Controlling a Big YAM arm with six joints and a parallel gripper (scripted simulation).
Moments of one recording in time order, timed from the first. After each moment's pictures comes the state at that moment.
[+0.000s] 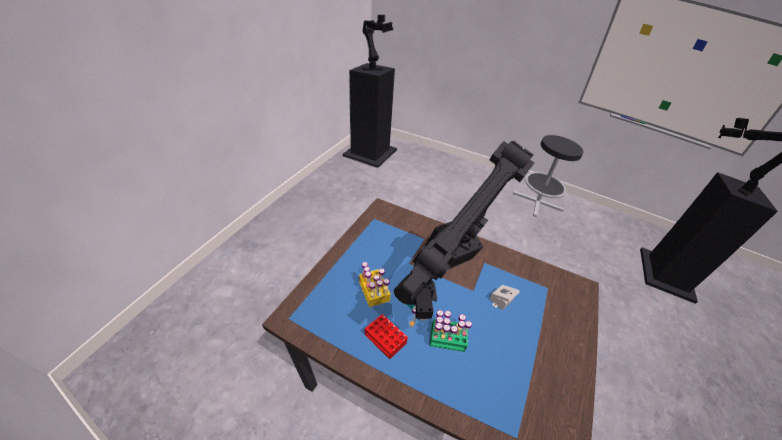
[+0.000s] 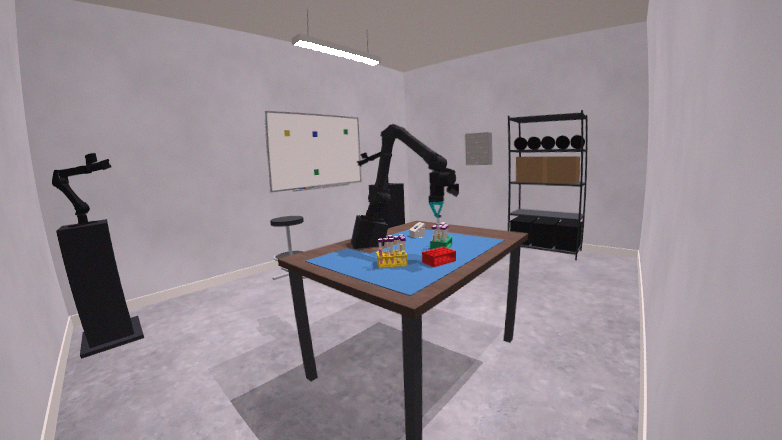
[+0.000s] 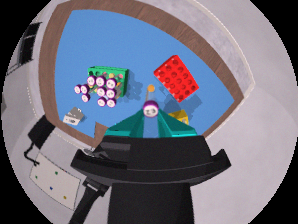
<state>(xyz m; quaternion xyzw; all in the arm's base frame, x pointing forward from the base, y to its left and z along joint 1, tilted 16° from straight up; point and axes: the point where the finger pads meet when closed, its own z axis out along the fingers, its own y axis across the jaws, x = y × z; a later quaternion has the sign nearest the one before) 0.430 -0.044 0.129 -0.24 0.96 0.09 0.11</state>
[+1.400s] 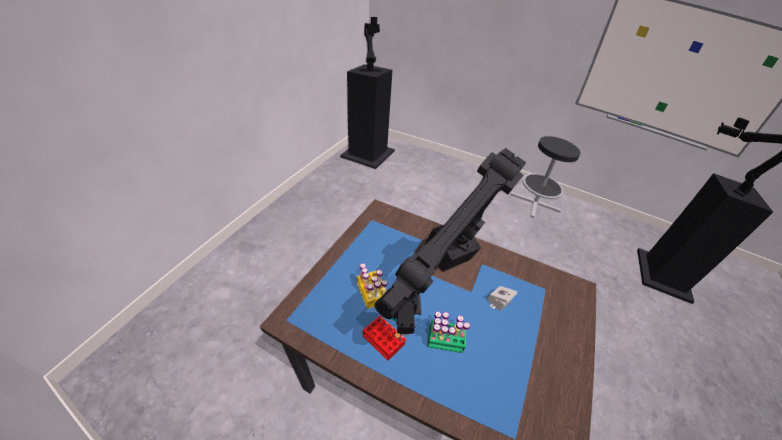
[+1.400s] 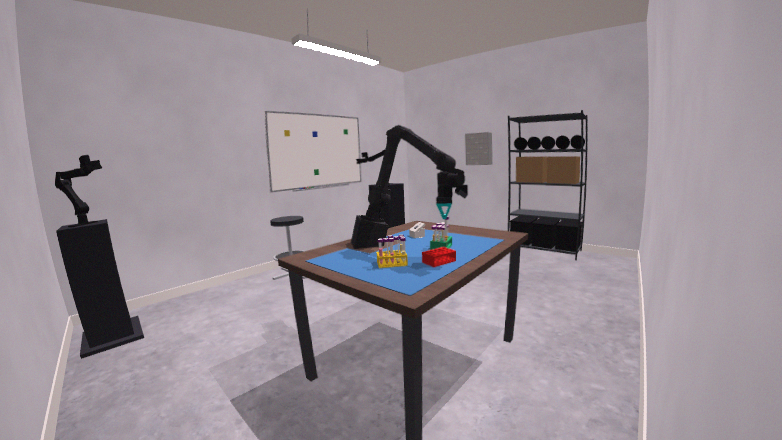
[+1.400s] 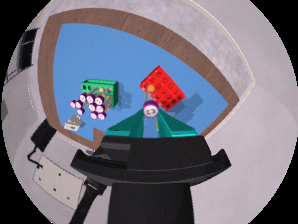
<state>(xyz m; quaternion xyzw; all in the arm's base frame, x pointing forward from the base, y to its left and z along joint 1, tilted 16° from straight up) 0.483 -0.065 0.132 -0.23 0.96 0.09 0.11</state>
